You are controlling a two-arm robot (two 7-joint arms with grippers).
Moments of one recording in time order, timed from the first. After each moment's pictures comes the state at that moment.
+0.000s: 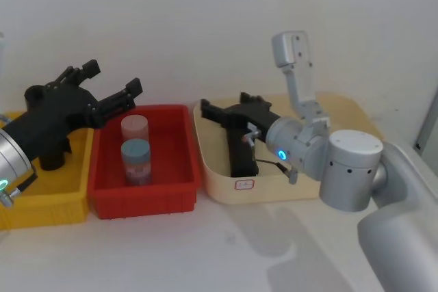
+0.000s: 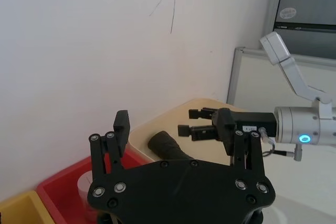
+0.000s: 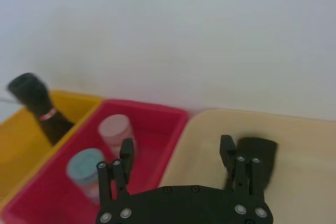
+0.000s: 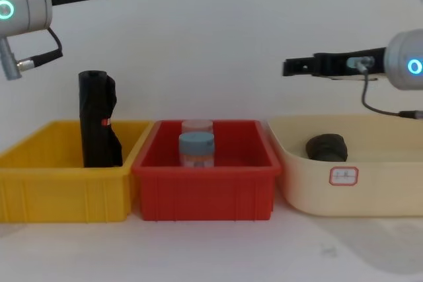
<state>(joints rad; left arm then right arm) -0.46 0.49 0.41 -1.68 -0.72 0.13 -0.40 0.53 0.18 -0.30 -1.42 0.38 0.47 0.14</state>
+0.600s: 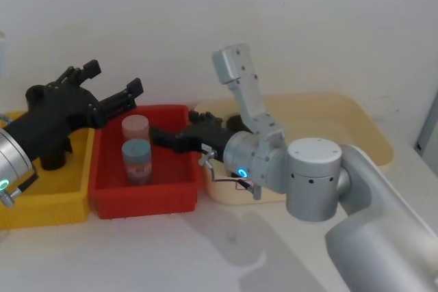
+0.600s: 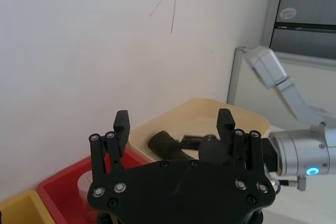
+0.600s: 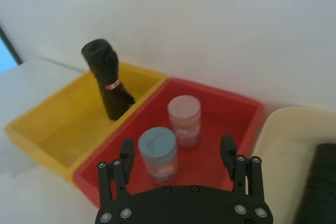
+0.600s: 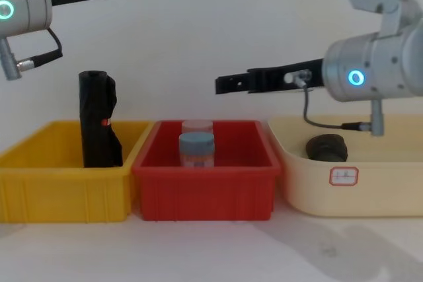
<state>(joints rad) -0.46 0.49 0.41 -1.68 -0.72 0.13 -0.40 0.53 0.15 -0.42 -1.43 0.34 0.51 0.22</state>
